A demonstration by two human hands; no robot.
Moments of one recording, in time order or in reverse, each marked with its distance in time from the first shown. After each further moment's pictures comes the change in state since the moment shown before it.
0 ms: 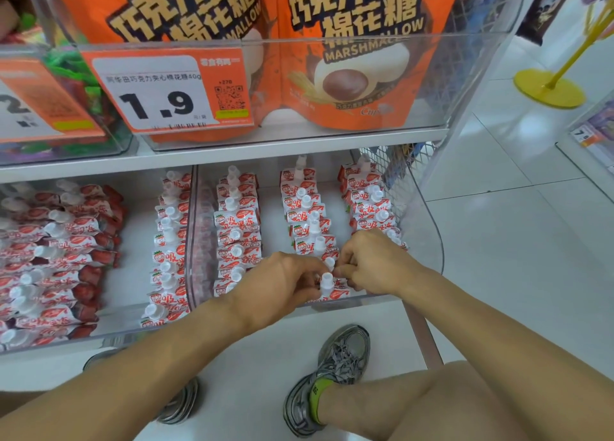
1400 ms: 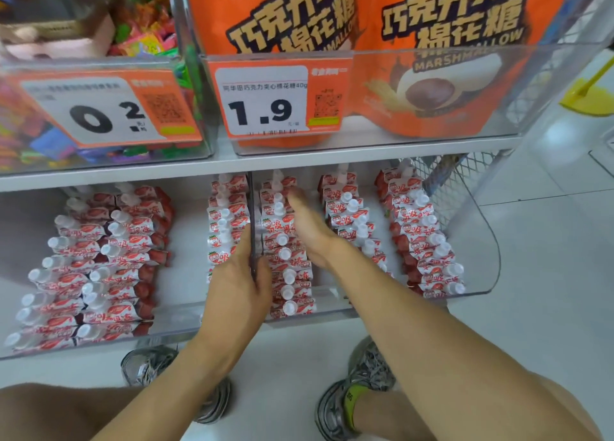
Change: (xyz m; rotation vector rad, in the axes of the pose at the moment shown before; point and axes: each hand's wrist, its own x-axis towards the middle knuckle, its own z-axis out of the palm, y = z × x) left_hand -0.071 -0.037 -0.046 -0.013 0.627 -0.450; right_hand 0.095 -0.146 0.042 1.042 -0.006 0.198
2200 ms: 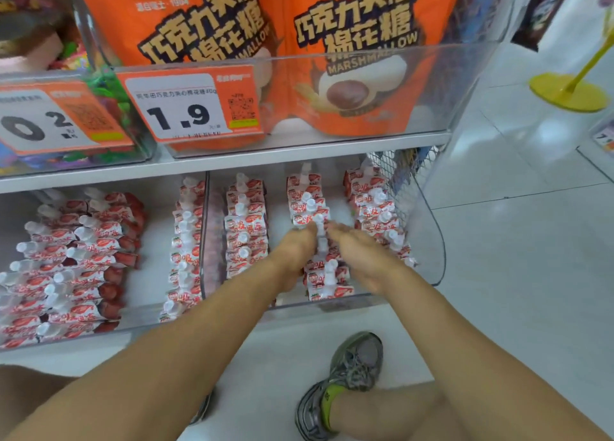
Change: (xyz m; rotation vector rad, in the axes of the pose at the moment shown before) left_hand 0.049 0.084 0.112 -0.652 -0.557 -0.714; right_hand -0.059 0.042 -0.116 -0.031 0.081 0.174
